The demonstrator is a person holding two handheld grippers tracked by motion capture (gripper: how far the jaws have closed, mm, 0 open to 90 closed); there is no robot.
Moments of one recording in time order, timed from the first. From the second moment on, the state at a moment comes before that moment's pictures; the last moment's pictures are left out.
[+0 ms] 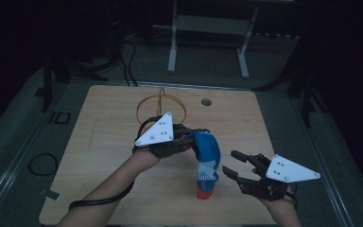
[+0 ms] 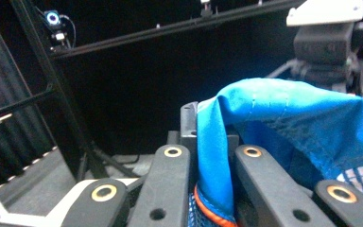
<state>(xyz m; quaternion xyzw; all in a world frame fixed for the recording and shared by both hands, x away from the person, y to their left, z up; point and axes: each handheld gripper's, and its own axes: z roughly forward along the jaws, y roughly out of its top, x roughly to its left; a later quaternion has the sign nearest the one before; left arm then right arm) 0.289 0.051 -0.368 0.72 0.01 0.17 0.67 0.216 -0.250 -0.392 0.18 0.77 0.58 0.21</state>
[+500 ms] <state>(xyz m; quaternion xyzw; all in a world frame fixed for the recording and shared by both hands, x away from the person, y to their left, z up) 0.288 0.047 -0.371 0.71 -0.01 0.14 0.69 0.220 -0.230 -0.392 0.17 0.76 0.58 0.23</state>
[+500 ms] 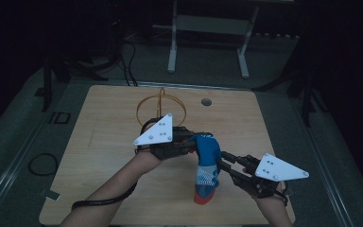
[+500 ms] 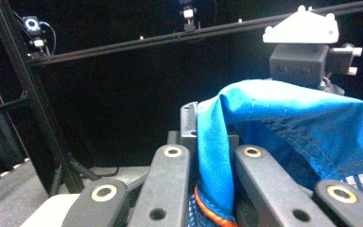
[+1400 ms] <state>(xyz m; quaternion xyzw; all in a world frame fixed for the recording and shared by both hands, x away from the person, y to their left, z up) 0.276 0.059 -0.374 0.78 0.01 0.17 0.60 0.223 -0.252 -0.358 0.20 0.73 0.60 0.28</state>
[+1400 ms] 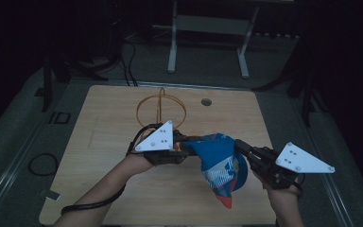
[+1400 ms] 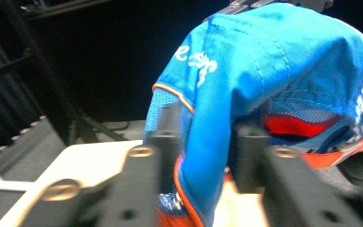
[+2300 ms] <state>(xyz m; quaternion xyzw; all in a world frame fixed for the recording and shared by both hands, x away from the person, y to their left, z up) 0.252 0.137 -0.398 0.77 0.14 0.25 0.58 0.266 -0.234 -0.317 0.22 0.70 0.61 0.31</state>
